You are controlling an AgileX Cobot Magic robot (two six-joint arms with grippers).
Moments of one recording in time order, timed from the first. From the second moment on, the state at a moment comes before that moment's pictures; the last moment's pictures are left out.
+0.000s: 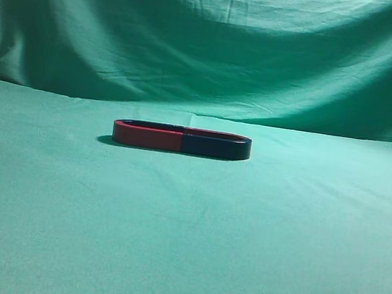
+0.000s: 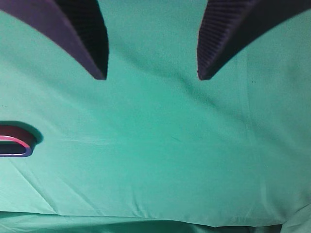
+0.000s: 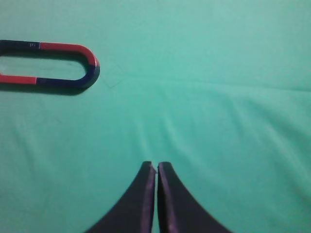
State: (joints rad) left arm -0.01 -0.01 0.02 -0.01 0.35 -0.03; right arm 0.47 1.46 -1.43 -0.12 1.22 0.32
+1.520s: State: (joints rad) left arm -0.01 -0.01 0.02 -0.01 0.35 -0.03; right arm 0.37 0.34 -0.53 -0.03 0.65 0.05
